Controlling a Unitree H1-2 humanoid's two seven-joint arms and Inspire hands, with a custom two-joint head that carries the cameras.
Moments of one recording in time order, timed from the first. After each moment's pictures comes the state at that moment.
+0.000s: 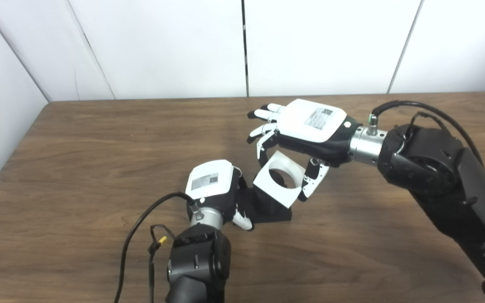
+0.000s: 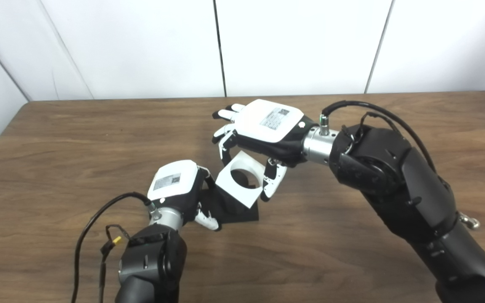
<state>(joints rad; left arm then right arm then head) -0.14 -0.17 -0.31 -0.39 1.62 0.41 -0.75 -0.64 -0.45 0.40 -0.34 -0.67 -0.10 0.76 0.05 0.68</state>
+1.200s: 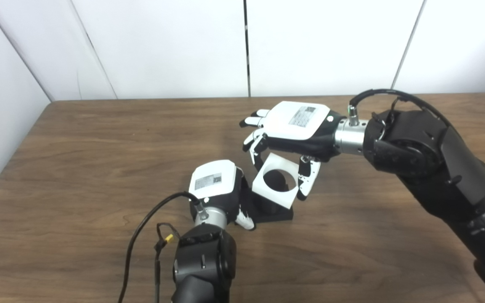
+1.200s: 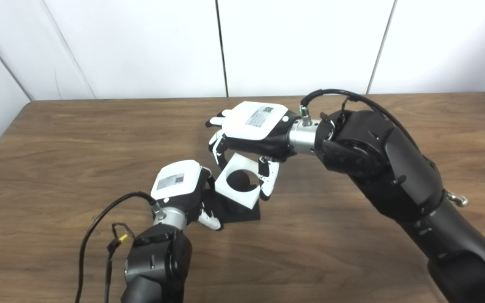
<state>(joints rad) -0.14 -0.17 -0.34 -0.38 1.65 0.46 -0.76 -0.74 -0.43 0.46 -0.27 -0.65 -0.13 0.86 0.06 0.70</state>
